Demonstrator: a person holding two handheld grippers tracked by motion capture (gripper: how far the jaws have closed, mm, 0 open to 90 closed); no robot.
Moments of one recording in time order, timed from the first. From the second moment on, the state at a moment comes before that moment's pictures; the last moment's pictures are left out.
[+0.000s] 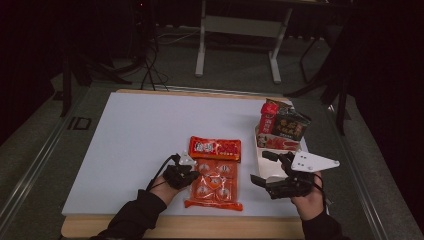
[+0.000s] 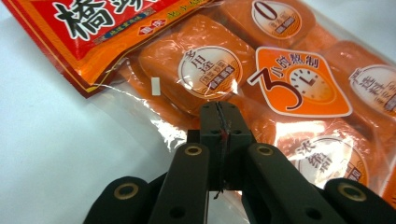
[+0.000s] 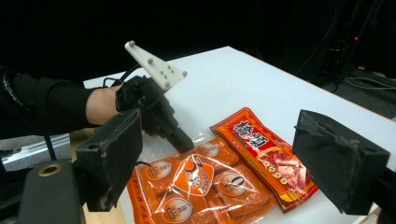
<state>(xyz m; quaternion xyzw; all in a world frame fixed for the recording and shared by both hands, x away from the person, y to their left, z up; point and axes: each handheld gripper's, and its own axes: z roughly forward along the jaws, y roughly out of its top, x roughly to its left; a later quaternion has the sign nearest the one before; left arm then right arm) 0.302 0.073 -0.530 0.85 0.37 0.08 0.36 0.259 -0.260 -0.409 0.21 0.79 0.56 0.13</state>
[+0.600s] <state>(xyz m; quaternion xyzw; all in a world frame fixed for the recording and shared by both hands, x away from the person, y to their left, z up) 0.338 0.119 -0.512 0.80 0.40 0.10 0.44 0.255 -0.262 -0.409 0.21 0.79 0.56 0.15</state>
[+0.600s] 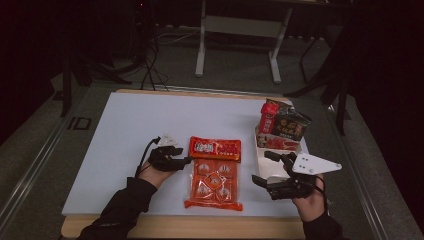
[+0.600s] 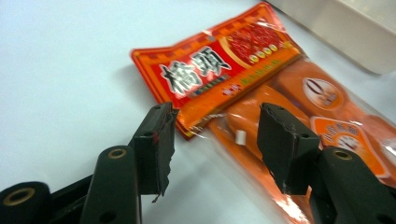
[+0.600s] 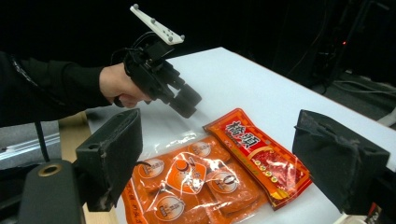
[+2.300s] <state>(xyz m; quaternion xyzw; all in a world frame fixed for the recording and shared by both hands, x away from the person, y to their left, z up) 0.406 0.087 -0.547 0.82 0.40 -0.01 0.41 0.252 -0.252 -0.423 0.21 0.79 0.55 0.14</state>
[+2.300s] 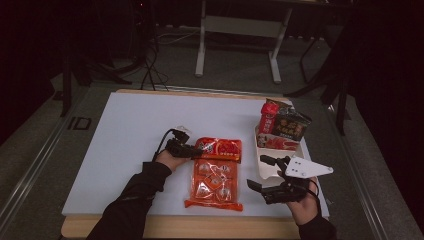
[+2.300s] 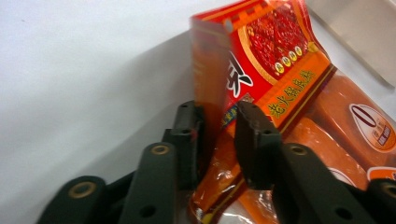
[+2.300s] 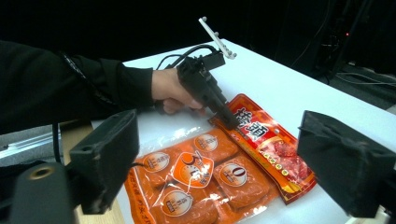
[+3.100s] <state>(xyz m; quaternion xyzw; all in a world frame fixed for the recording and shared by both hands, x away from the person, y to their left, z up) 0.372 0.094 -0.496 0.81 0.39 0.06 0.44 0.253 -0.252 -0.421 0.22 0.79 0.55 0.17</state>
